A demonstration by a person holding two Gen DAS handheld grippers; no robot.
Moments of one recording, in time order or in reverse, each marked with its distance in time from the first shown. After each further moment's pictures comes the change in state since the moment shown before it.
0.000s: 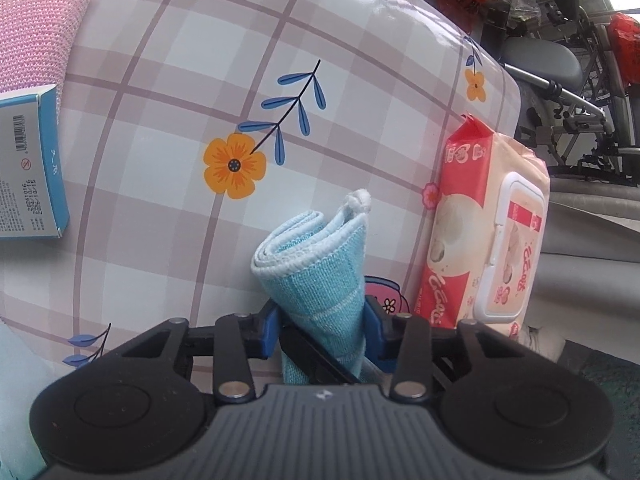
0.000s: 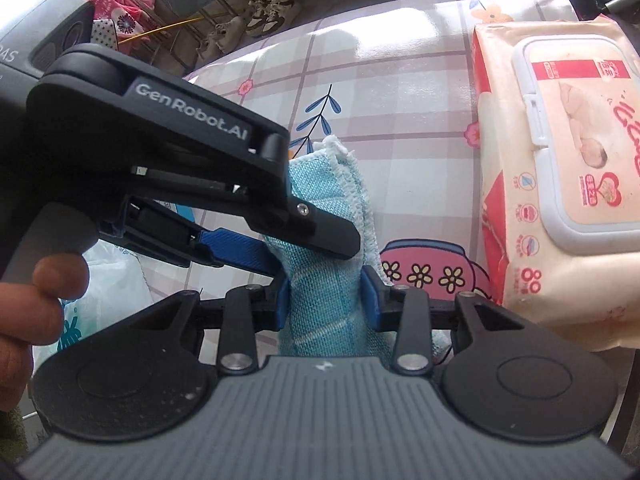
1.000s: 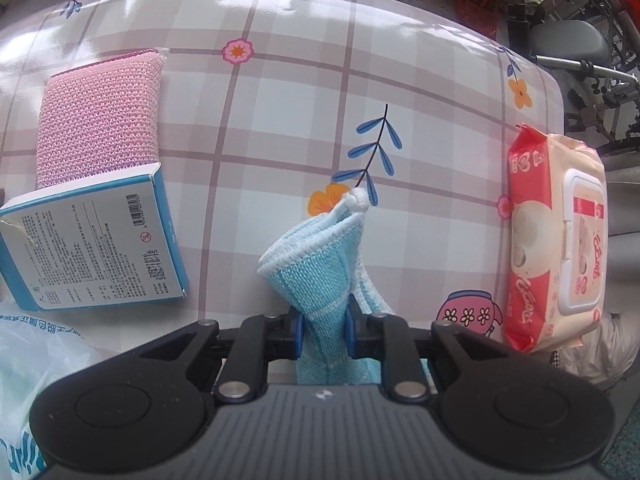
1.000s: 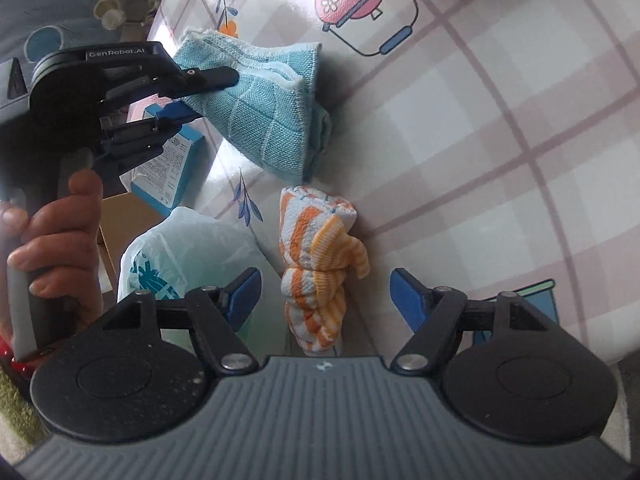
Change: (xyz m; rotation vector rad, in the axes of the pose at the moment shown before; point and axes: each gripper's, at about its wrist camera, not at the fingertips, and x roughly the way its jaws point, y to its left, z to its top) left arm -0.028 0.017 0.004 0.150 -0.100 0.242; right arm -0.030 0.000 -0.117 0.736 0.213 0.160
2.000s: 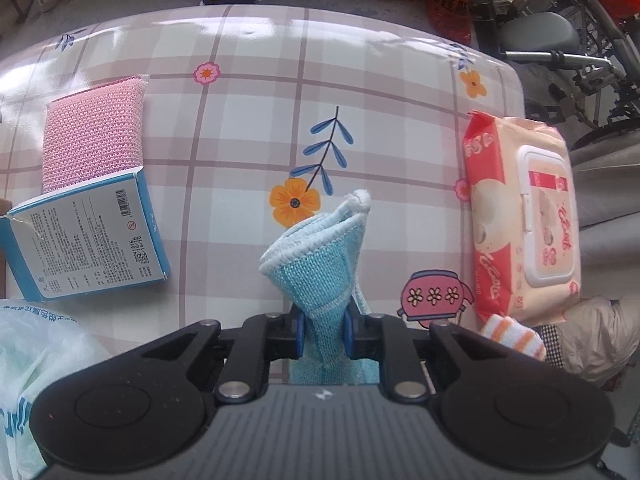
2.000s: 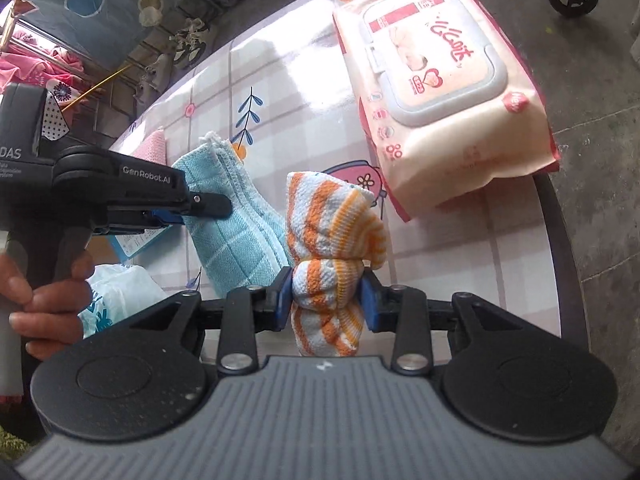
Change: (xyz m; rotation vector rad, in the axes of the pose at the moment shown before) left arm -0.028 -0.033 -0.027 0.073 -0.075 -0.004; right arm -0.081 0.025 0.055 -0.408 -0.268 -0.210
